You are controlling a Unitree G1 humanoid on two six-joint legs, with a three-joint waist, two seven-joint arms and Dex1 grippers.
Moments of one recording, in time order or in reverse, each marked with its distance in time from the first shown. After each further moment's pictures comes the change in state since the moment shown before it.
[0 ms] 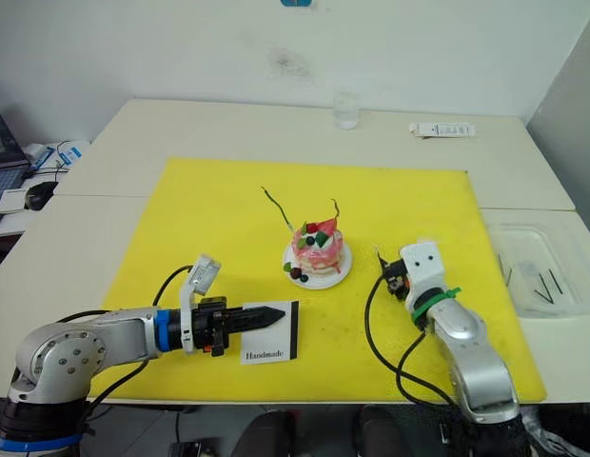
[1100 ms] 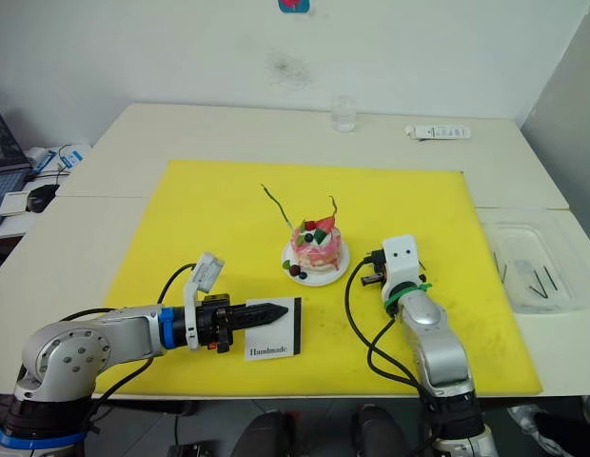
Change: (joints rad) left arm -0.010 -0.018 -0.012 0.000 0.000 -0.016 0.022; right arm -0.108 0.188 0.013 0.203 -0.045 0.034 -0.120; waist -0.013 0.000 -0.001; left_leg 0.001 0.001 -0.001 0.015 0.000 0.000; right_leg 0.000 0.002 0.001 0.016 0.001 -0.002
